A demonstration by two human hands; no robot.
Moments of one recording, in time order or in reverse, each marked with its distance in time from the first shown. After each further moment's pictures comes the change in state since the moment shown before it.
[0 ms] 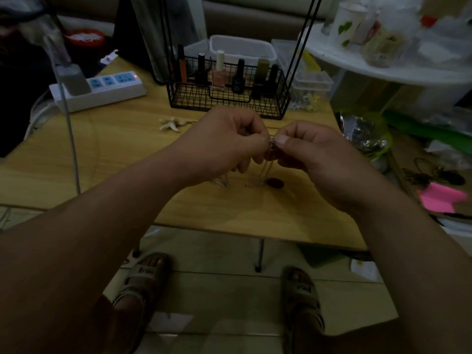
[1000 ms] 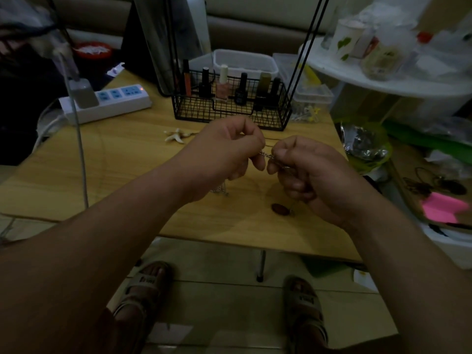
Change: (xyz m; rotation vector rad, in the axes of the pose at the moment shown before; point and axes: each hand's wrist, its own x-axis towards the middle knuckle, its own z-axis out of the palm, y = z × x) left_hand -0.001 0.001 0.000 -0.347 0.062 -0.096; right_hand 0.004 0.003 0.006 0.377 -0.074 0.097
